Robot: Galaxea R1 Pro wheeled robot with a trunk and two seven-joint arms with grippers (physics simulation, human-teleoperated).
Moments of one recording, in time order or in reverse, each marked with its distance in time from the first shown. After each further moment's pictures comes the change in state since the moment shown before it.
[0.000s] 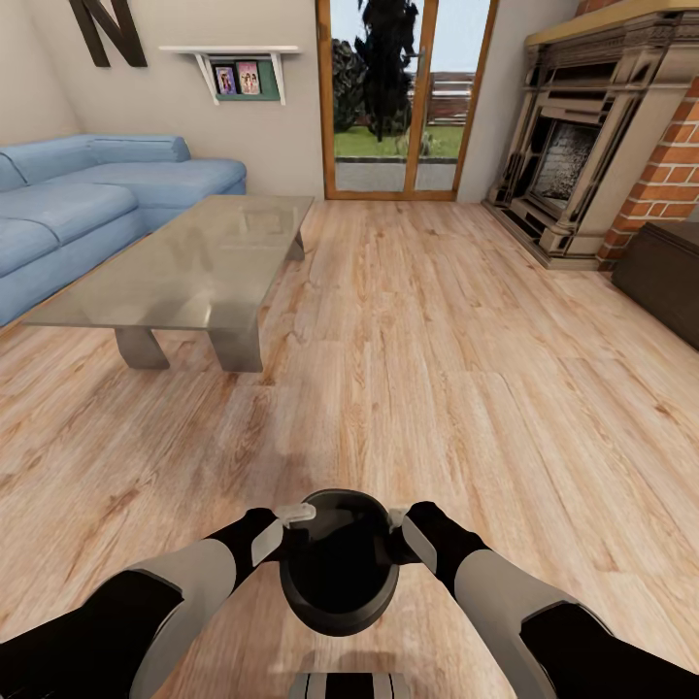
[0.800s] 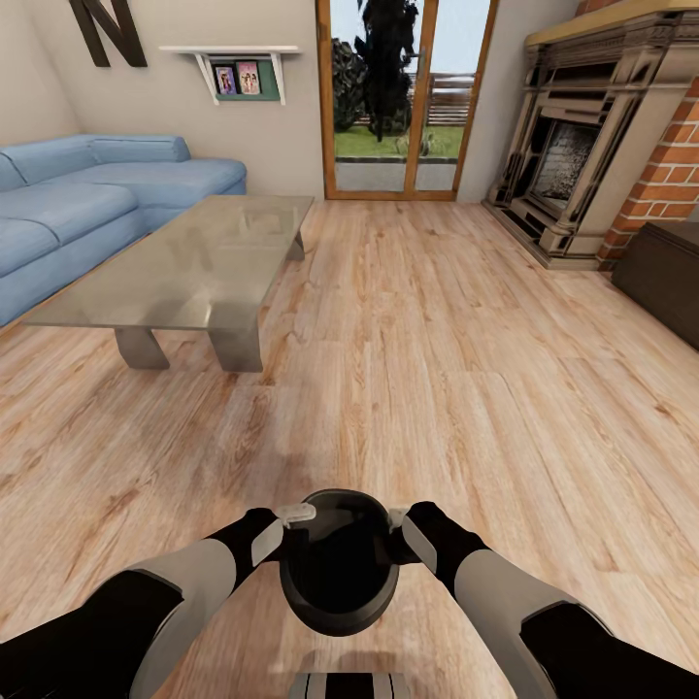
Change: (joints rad) left arm 0.000 0.000 -0.001 0.000 0.000 0.000 0.001; right arm 0.000 0.000 0.000 0.000 0.000 0.000 0.000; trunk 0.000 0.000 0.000
